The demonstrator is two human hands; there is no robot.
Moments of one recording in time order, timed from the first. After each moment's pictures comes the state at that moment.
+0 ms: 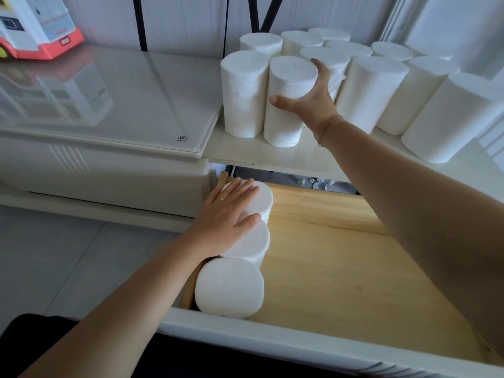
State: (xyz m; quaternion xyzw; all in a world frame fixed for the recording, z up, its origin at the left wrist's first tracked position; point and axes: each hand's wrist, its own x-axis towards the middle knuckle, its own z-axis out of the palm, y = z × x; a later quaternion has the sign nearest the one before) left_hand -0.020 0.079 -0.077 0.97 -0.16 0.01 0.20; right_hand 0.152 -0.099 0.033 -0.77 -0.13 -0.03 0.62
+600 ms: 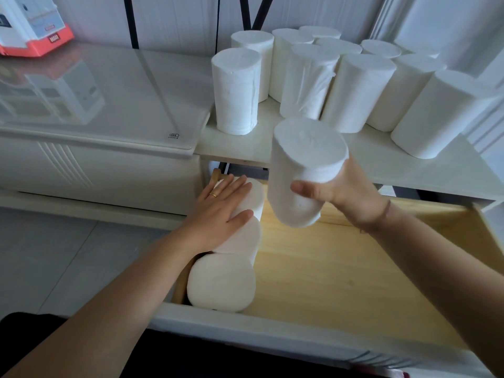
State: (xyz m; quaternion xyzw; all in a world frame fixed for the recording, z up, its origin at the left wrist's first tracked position) left_hand -0.020 0.078 -0.074 0.97 -0.16 0.01 0.19; right_hand 0.008 -0.159 0.018 -0.77 -0.20 0.08 0.60
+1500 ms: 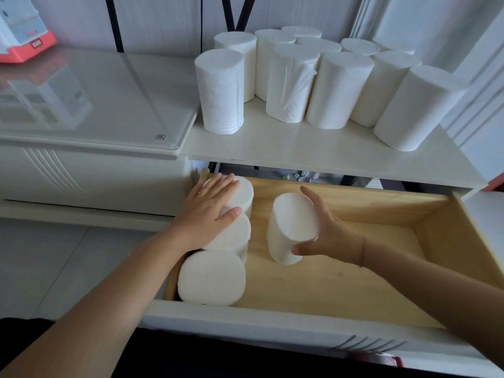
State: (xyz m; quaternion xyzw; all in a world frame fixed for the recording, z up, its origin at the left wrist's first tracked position) left_hand -0.020 0.077 -0.072 0.97 -0.16 0.00 0.17; right_hand -0.014 -0.205 -0.077 -0.87 -0.14 0.18 0.43
